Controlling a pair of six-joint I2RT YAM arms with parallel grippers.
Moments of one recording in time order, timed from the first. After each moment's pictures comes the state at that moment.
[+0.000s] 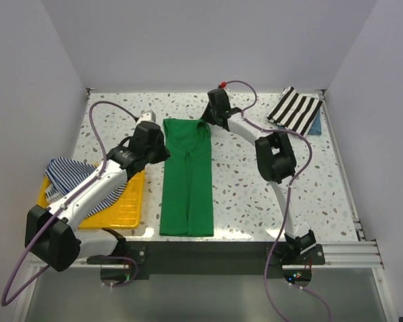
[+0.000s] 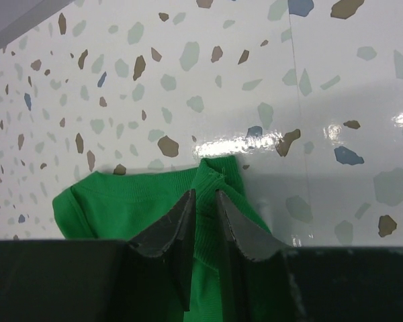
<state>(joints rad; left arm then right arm) -0.50 1.25 1.01 -0.48 -0.20 -0.71 0.49 2.41 2.00 -0.24 0.14 0.78</state>
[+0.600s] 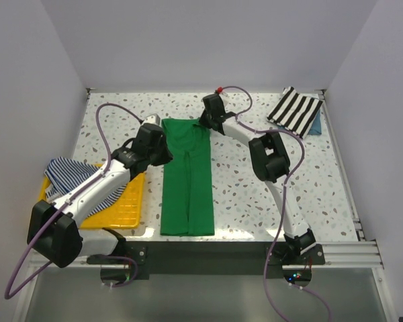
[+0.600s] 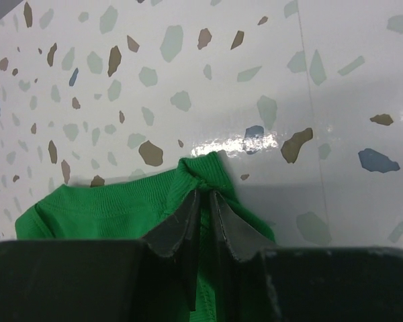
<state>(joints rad) -0.50 1.29 0.98 -0.45 -0.13 -0.69 0.51 2.51 2.03 -0.19 0.17 0.82</state>
